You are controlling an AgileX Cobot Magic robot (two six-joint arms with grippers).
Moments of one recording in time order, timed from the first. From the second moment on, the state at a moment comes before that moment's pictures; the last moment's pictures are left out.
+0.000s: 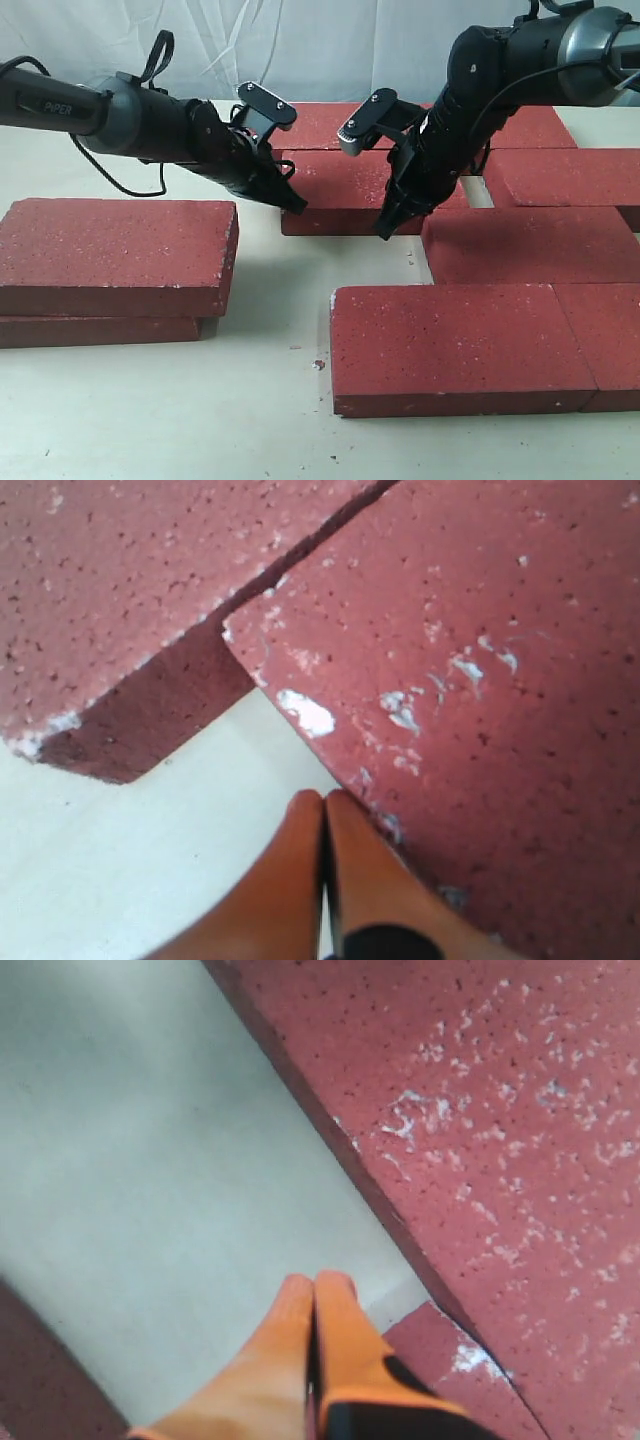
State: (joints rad) left arm -0.46 2.19 -1.41 -0.34 0.18 0.53; right arm 0.41 1.98 -1.36 0.18 0.75 -0.70
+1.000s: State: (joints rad) left arm -0.46 2.17 -1.42 -0.29 0.30 0.48; right arm 0.09 1.70 -1.16 0.14 0.52 -0.47
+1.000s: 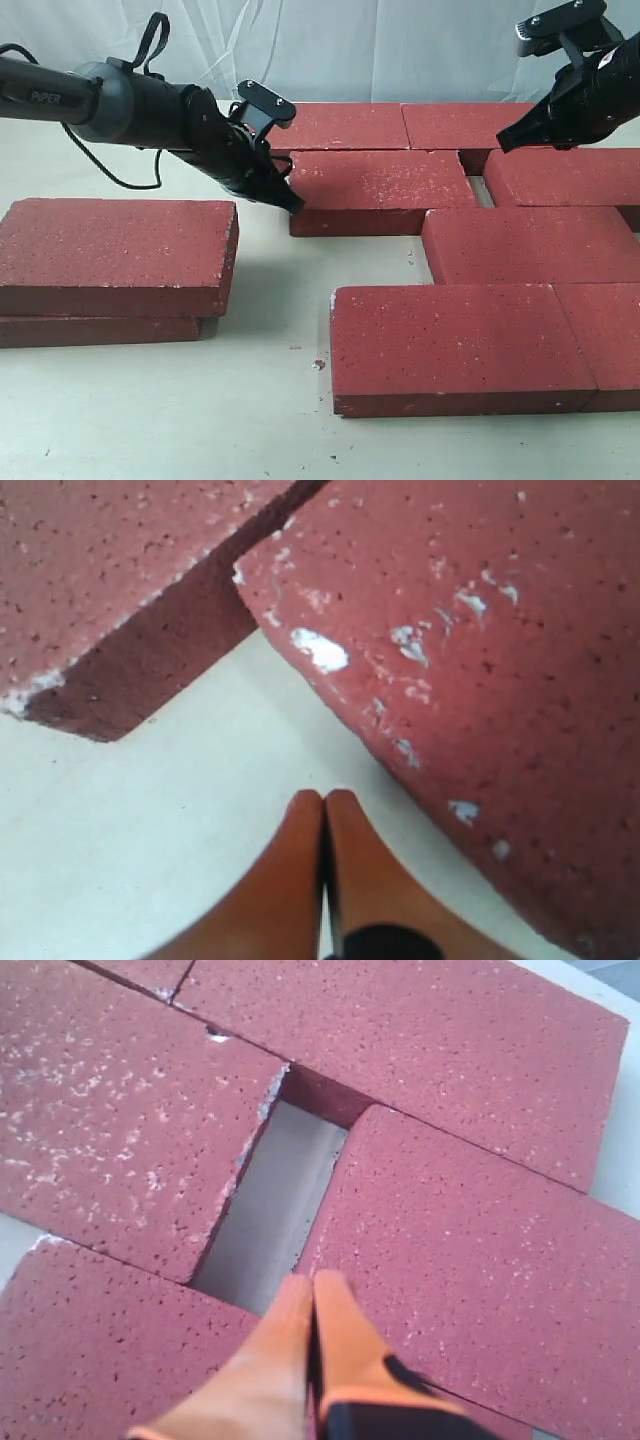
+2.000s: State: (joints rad) left arm -0.57 2.27 -1.54 -0.36 0.28 0.47; right arm 0.09 1.69 -1.14 0.17 0.46 -0.47
